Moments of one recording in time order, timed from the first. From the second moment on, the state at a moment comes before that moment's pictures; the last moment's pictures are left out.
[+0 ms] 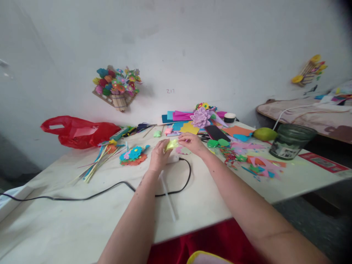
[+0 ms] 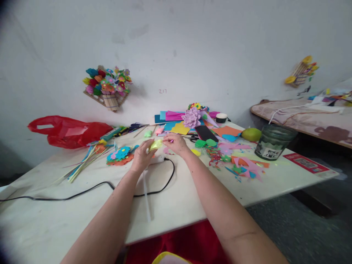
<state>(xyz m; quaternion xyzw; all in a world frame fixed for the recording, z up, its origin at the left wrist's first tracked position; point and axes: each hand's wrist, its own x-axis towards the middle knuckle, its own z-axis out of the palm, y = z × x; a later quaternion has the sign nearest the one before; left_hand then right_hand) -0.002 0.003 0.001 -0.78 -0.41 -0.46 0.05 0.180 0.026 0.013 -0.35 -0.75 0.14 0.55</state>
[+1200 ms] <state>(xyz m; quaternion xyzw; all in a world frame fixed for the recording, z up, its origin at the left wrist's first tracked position) 0.000 0.002 0.002 -0.78 -0.42 -0.45 0.10 0.167 -0.001 0.027 -0.40 -0.74 0.34 0.42</state>
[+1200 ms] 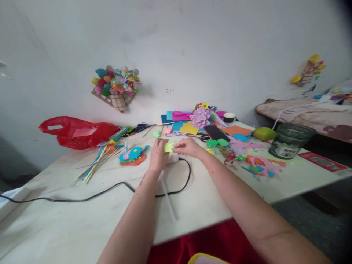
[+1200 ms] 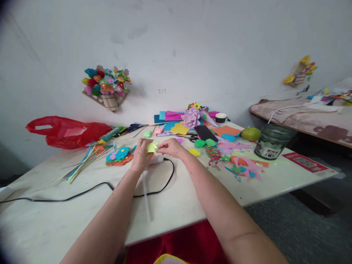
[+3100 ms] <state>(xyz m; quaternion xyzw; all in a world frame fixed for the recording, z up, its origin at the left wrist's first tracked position) 0.003 0.002 0.002 -0.78 -0.41 -0.46 0.11 0.160 -0.001 0.021 -0.38 -0.71 0.42 0.42</state>
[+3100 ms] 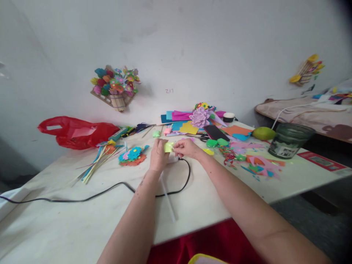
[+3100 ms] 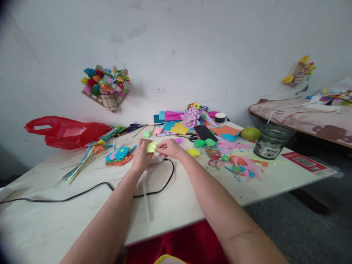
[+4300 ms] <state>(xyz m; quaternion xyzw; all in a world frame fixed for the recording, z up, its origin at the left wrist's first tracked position) 0.004 0.001 0.002 -0.78 -0.43 -0.44 0.11 0.158 0.002 0.017 -0.41 -0.70 0.40 0.42</state>
